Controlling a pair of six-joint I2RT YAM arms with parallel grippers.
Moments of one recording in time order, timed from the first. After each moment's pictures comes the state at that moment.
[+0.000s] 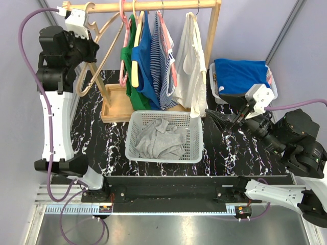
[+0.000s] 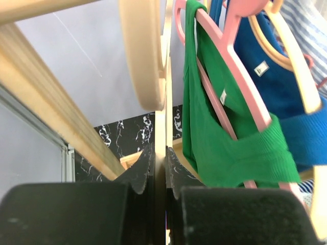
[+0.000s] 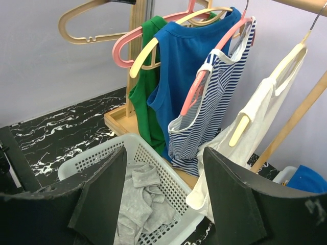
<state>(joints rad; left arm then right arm) -0.01 1.53 2.15 -0.78 0.26 0.10 0.98 0.83 1.50 -0.55 0.17 -0.17</state>
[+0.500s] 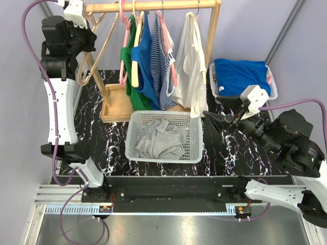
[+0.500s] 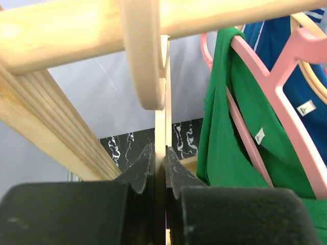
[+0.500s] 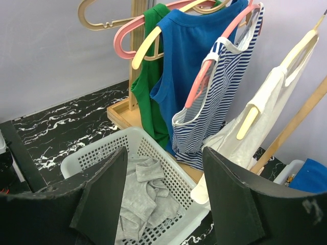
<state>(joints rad) 0.02 1.72 2.35 -0.75 0.23 0.08 0.98 0.82 1.46 -0.55 0.16 -0.15</state>
